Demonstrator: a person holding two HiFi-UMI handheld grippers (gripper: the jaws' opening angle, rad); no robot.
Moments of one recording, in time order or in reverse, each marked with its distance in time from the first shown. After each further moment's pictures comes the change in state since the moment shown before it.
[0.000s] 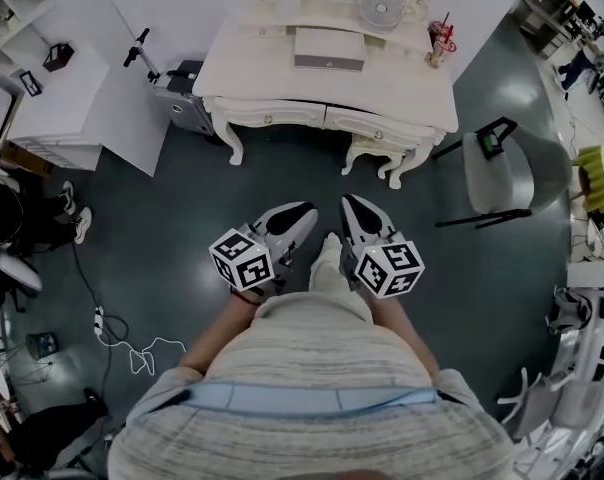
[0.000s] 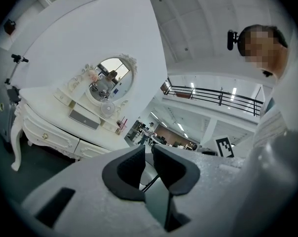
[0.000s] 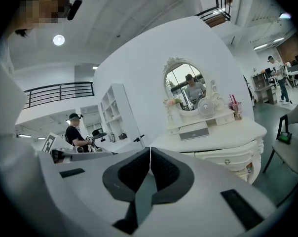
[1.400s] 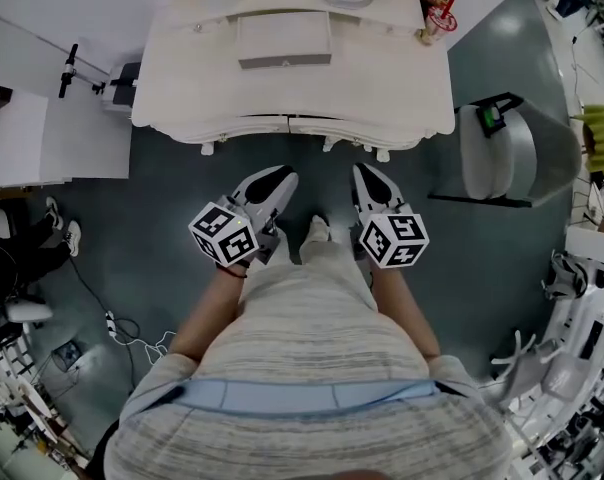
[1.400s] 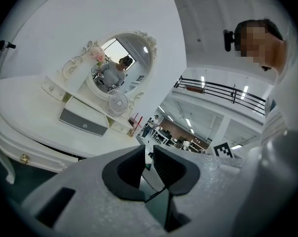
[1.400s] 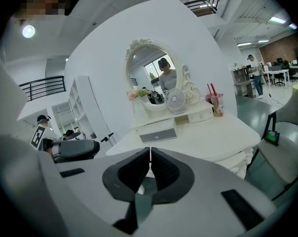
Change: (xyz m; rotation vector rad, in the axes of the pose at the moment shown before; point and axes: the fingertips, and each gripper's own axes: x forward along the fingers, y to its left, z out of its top) left arm 0.195 0.167 0.067 -0.050 0.102 0.057; right arm 0.133 -0.239 0.044 0.095 0.111 -0.225
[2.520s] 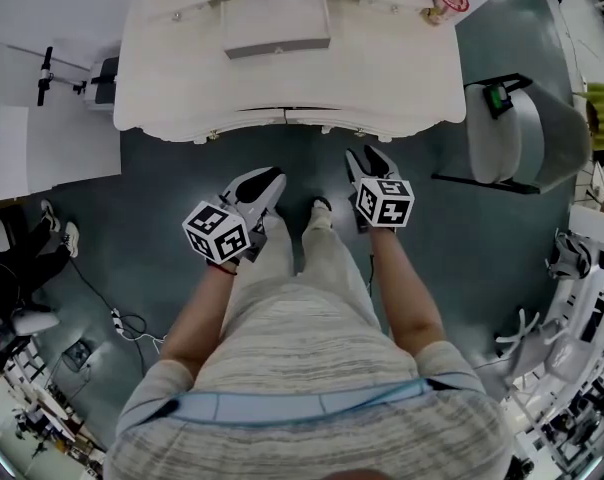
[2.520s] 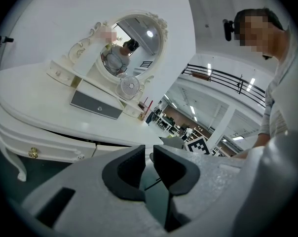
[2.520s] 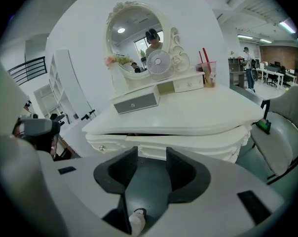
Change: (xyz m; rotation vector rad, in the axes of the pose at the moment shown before) left arm 0.007 0.075 -0.051 -0.010 0.179 0.039; right arm 0.087 -0.088 -0.105 -0.004 0.260 -0.153
